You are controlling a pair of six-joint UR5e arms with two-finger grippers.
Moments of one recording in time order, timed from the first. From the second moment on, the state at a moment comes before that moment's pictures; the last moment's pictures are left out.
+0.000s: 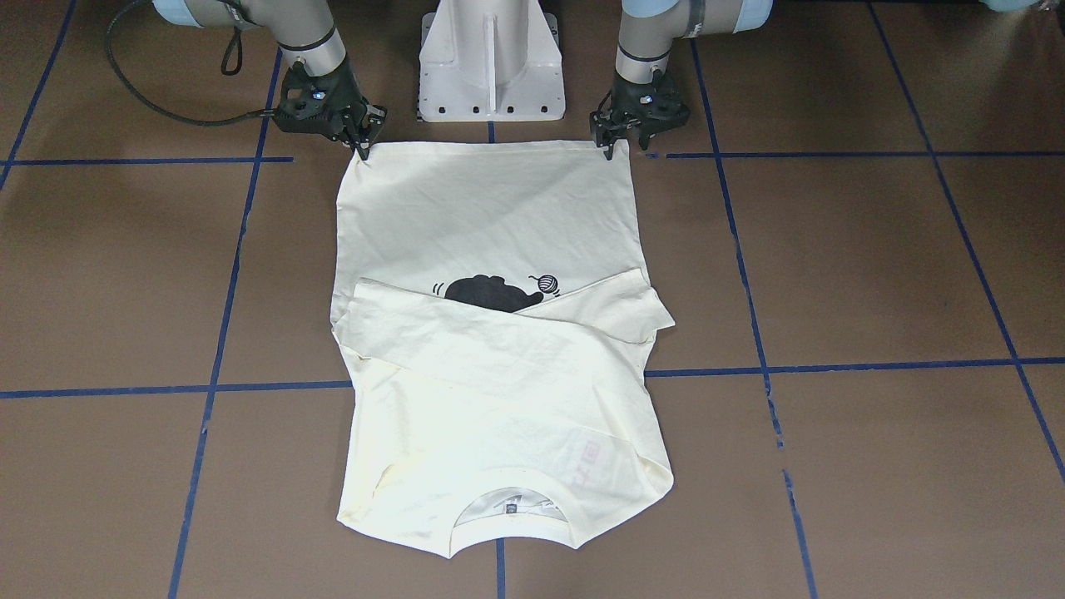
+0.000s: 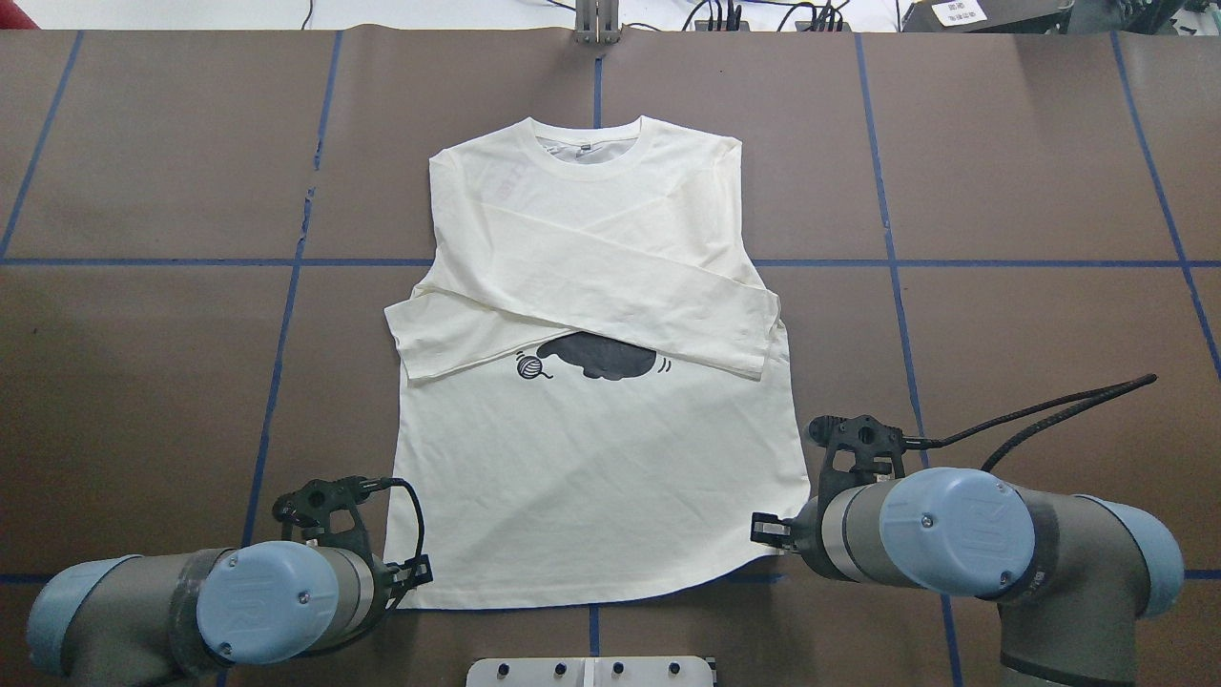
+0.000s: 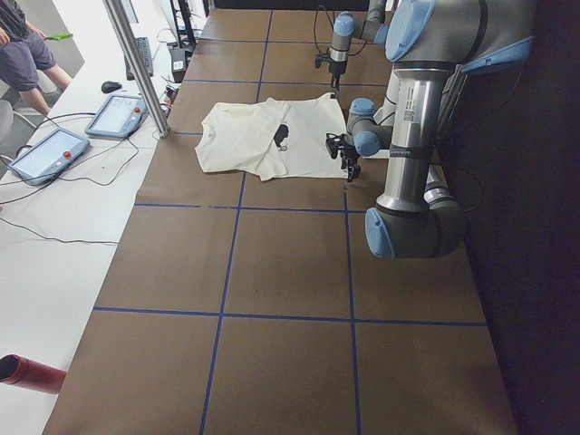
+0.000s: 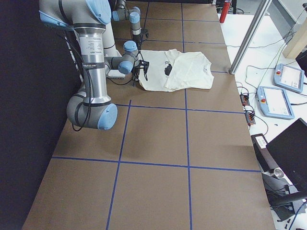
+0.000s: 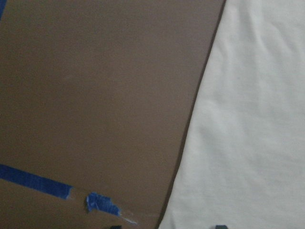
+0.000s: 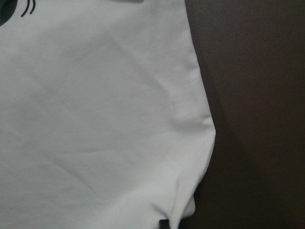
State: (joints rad) left arm -0.14 -1.77 -2.03 -1.67 -1.60 -1.76; right arm 0.24 -1.43 2.12 -1.40 1.69 1.58
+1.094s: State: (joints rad) left arm -0.15 -1.78 -2.10 -1.66 -1.61 -1.75; right arm 0.25 -1.45 2.17 -1.40 1.70 1.58
